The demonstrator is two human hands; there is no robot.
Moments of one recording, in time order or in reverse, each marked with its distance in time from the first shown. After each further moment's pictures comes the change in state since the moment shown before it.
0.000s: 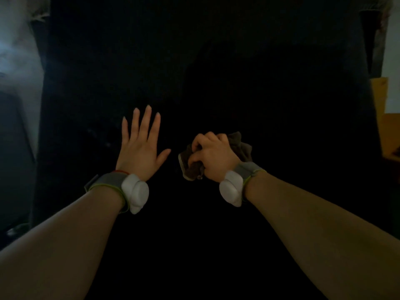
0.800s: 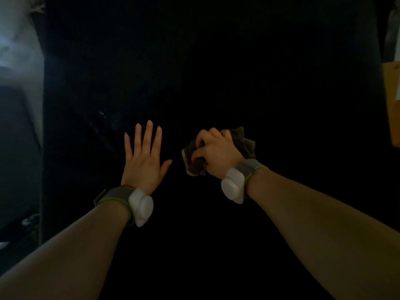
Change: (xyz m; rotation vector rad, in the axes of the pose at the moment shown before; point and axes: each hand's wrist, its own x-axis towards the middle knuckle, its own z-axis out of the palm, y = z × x) left_hand -0.051 0.015 0.021 0.025 -0.050 -0.039; right_hand -0.015 -0.009 0.017 0.042 0.016 0.066
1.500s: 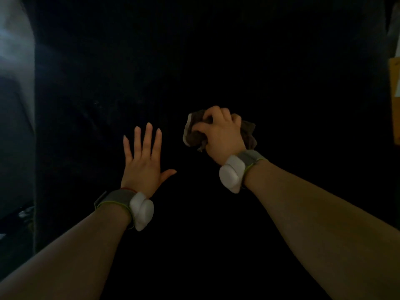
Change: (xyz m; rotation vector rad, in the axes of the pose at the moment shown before) left_hand -0.024 0.006 0.013 -0.023 -0.064 -0.017; right_hand 0.007 0.004 0.003 0.070 0.220 0.147
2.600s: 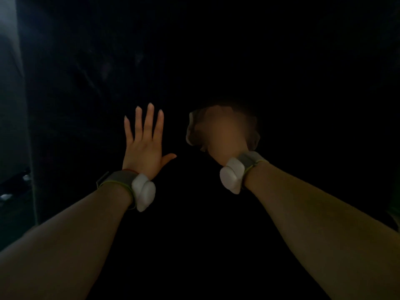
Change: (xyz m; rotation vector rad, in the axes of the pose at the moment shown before) left_hand -0.036 0.014 0.014 -0.024 -0.058 -0.016; right_hand -0.054 -0.015 0.048 -0.041 0.110 0.056
